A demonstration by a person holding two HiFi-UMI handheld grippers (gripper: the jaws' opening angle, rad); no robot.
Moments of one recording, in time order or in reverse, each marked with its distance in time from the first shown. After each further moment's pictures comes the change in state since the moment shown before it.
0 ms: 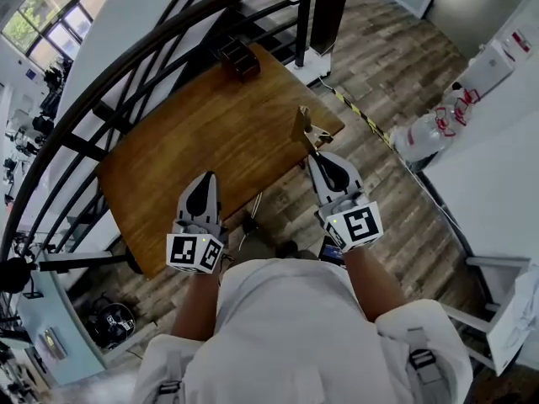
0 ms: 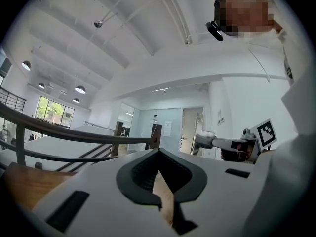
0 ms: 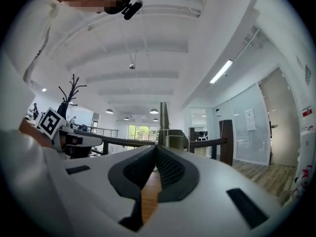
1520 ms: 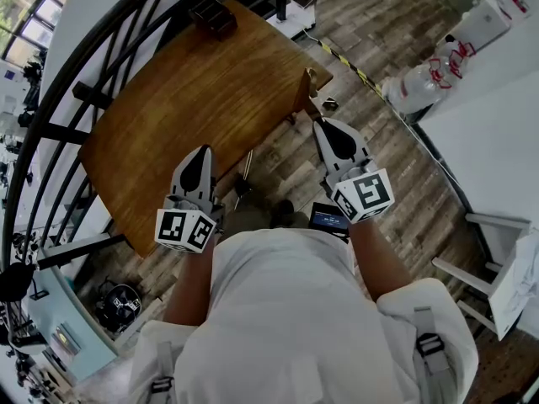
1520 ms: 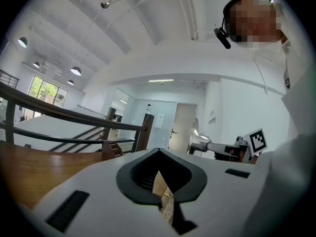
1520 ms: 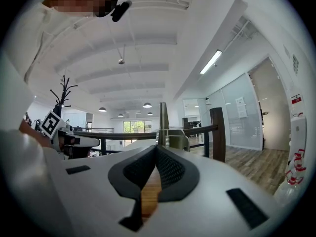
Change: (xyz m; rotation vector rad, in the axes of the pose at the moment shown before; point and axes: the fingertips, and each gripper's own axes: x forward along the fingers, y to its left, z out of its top) left arm 0.005 -0.037 -0.047 -0.096 0.107 -0.115; right arm -0.047 -0.032 -0.046 0.114 0.085 -0.067
